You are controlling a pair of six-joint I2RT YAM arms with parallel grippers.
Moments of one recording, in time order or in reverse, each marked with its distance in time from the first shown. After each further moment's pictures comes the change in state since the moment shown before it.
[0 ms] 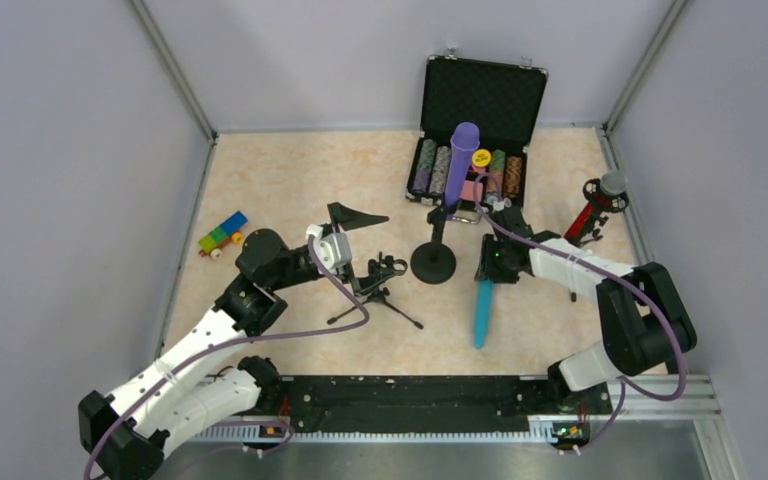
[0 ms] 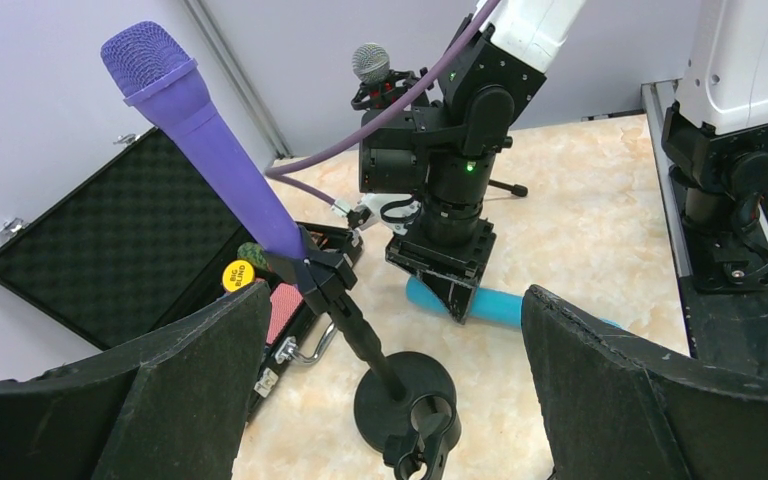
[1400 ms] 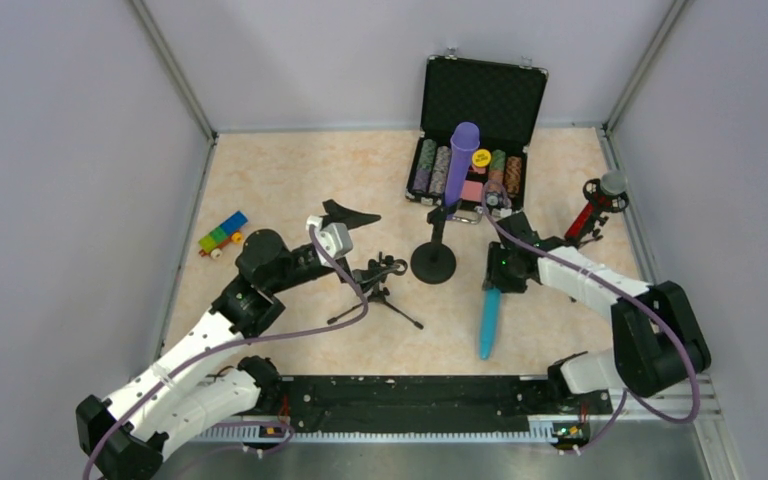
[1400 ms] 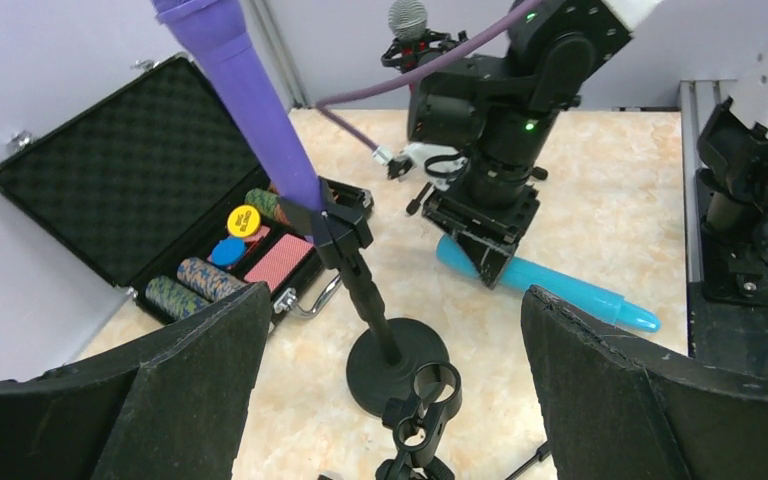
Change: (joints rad) left arm 0.000 -0.022 0.002 -0.080 -0.095 -0.040; right arm 0.004 -0.094 -0.038 -0.077 0.015 0.030
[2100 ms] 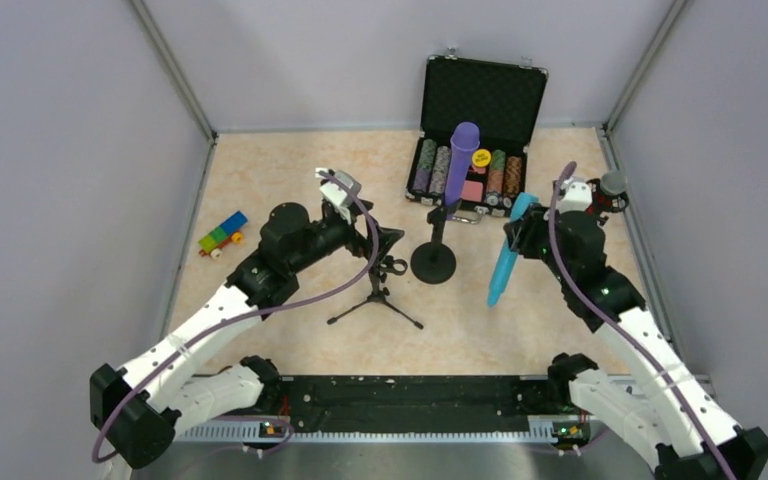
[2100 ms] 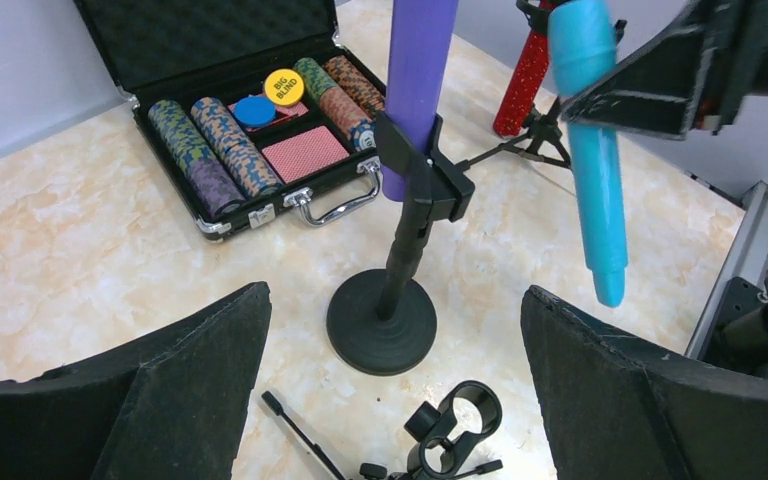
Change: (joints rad) left arm 0.006 0.171 0.122 -0.126 -0.330 -0.326; right arm -0.014 -0.586 0.039 0.072 0.140 -0.112
